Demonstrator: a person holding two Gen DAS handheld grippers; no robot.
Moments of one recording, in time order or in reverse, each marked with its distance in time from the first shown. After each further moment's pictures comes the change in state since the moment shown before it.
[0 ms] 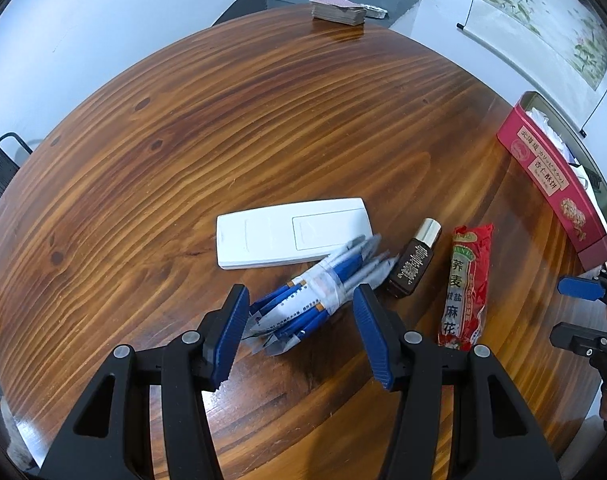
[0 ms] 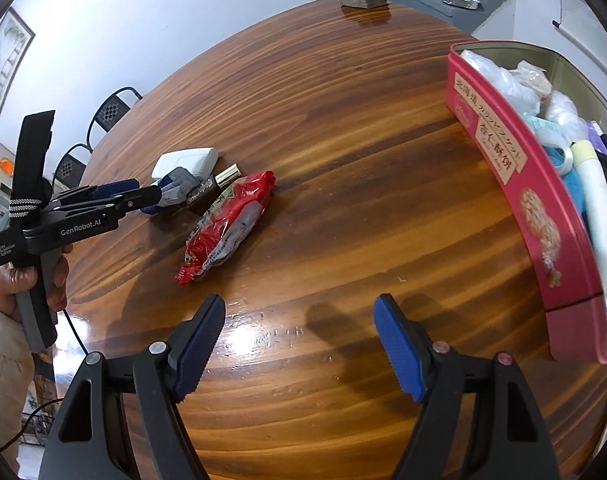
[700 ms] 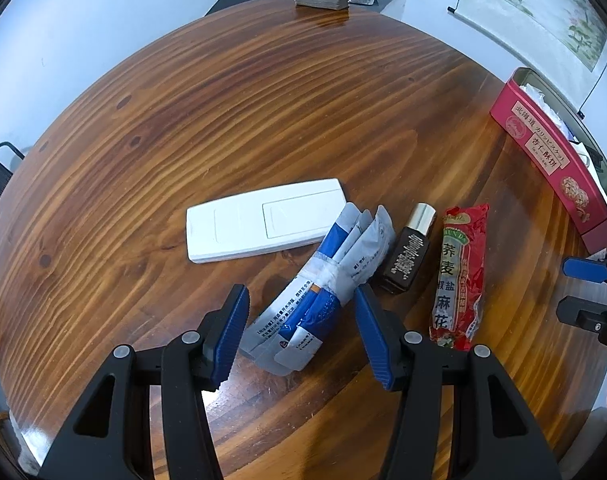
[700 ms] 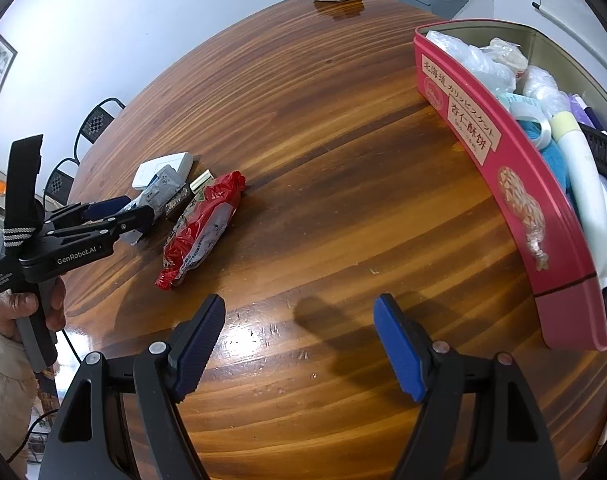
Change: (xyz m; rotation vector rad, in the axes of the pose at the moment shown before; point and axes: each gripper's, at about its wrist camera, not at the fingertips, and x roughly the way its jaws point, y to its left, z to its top) left arm 0.013 -0.018 -0.003 0.040 0.034 0.001; right arm -0.001 -0.017 -0.002 0.071 0.003 -0.022
